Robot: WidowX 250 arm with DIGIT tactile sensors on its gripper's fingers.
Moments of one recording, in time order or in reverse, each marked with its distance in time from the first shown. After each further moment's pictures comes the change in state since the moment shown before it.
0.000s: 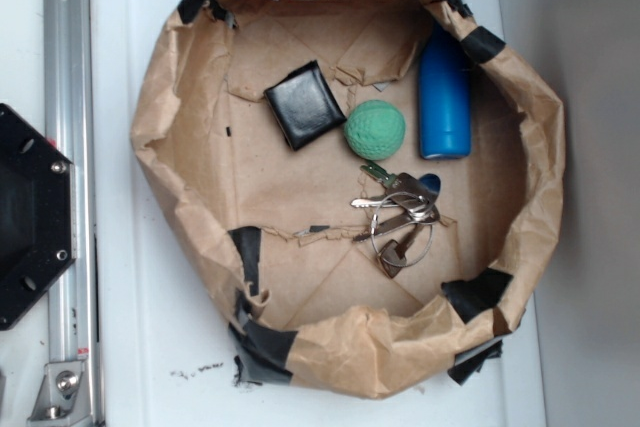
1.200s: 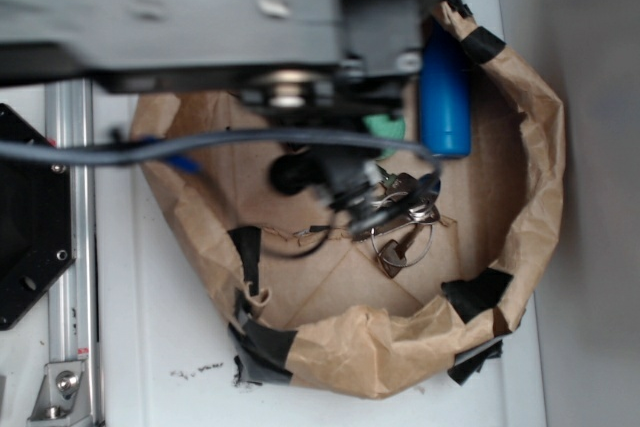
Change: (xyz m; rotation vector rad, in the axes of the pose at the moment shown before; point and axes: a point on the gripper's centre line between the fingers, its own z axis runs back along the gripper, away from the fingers) arm 0.134 0.050 -0.118 0.165 -0.026 0.345
